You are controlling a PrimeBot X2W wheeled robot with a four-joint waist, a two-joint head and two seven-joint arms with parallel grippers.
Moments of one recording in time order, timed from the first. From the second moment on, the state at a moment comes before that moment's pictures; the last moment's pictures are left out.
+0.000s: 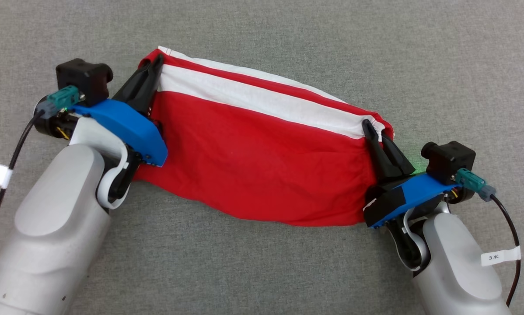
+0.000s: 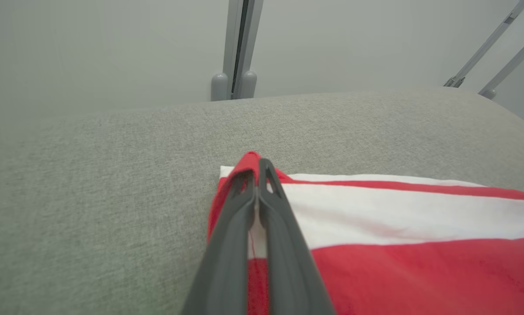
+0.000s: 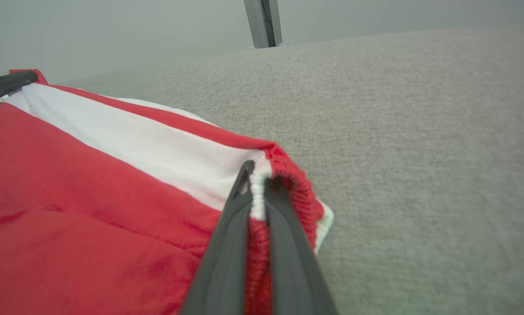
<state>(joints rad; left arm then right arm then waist) -0.79 0.36 -0.58 0.52 -0.67 -0.11 -0.03 -0.47 -0.05 0.16 0.42 0.29 0.13 -0.15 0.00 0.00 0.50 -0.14</state>
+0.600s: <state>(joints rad) -0.79 0.35 -0.65 0.58 -0.72 -0.12 -0.09 -0.44 -0.05 0.15 0.46 0.27 0.13 -0.22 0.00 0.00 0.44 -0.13</state>
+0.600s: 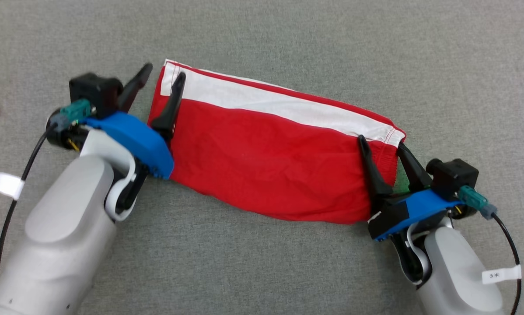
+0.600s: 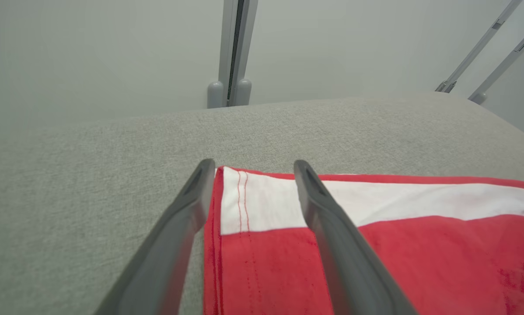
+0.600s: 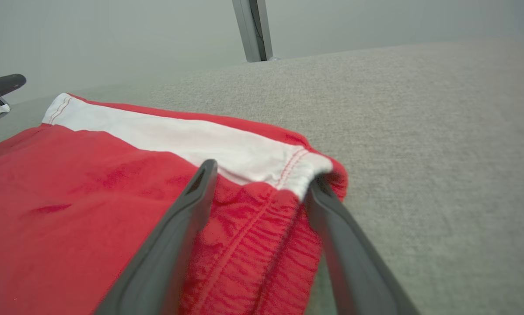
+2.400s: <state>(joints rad) -0.27 0.42 -0.60 0.30 -0.99 0.03 0.05 -0.10 -0.05 -0.03 0.01 0.13 0.13 0.03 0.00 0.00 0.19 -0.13</state>
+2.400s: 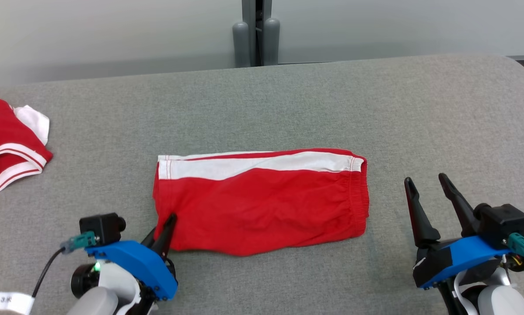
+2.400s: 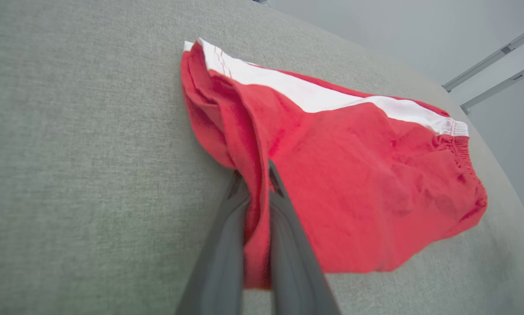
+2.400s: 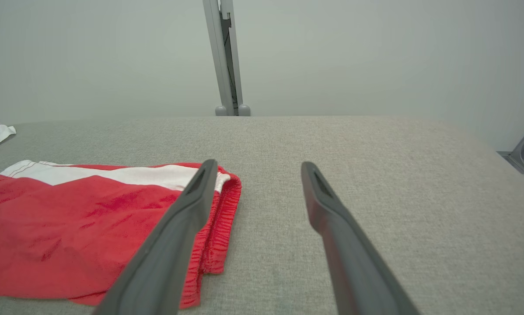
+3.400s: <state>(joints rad) -0.16 0.40 -0.51 0.16 -0.78 0.16 -0.26 -0.12 -0.05 -0.04 0.18 0.10 0.13 0.13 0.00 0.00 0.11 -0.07</state>
